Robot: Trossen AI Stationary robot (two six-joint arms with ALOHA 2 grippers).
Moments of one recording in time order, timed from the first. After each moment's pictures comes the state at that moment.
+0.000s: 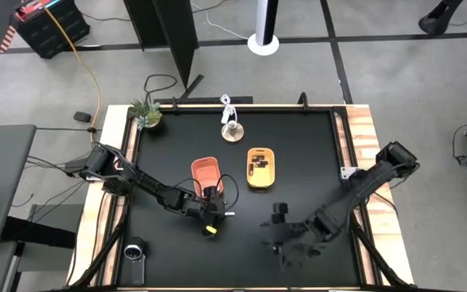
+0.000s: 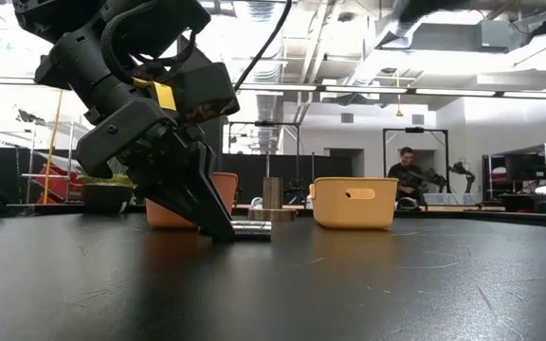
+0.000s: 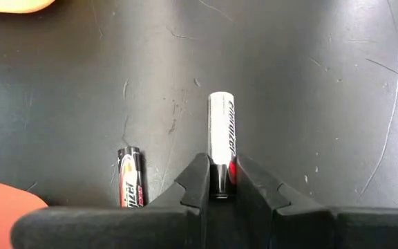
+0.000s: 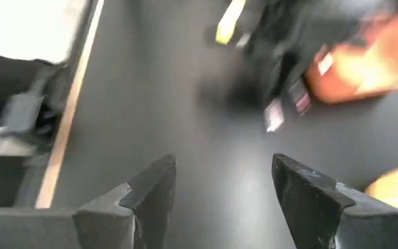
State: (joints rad) left arm -0.32 1.83 0.85 0.12 -0.26 -0.26; right arm 0.67 1.64 1.25 -0.52 0.49 0.47
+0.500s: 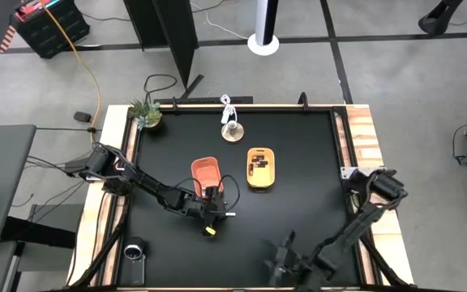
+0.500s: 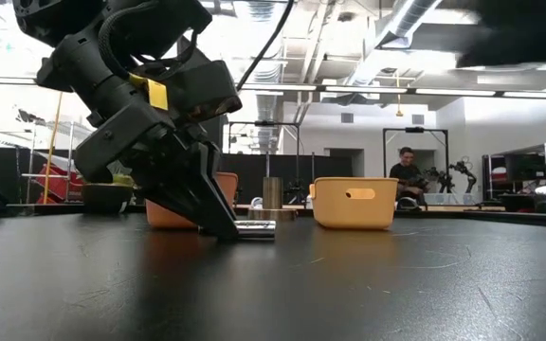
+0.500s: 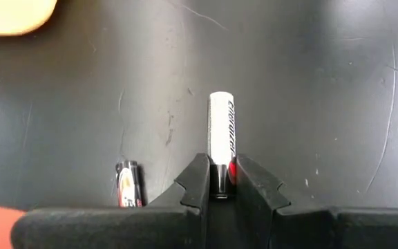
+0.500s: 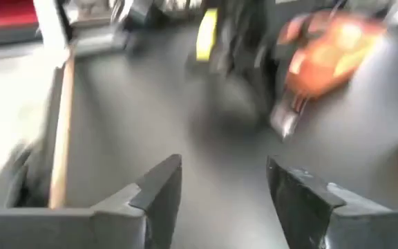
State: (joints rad) left arm -0.32 1.83 0.84 0.19 -0.26 -0.18; right arm 0.90 1.95 1.18 -0.12 1.10 0.89
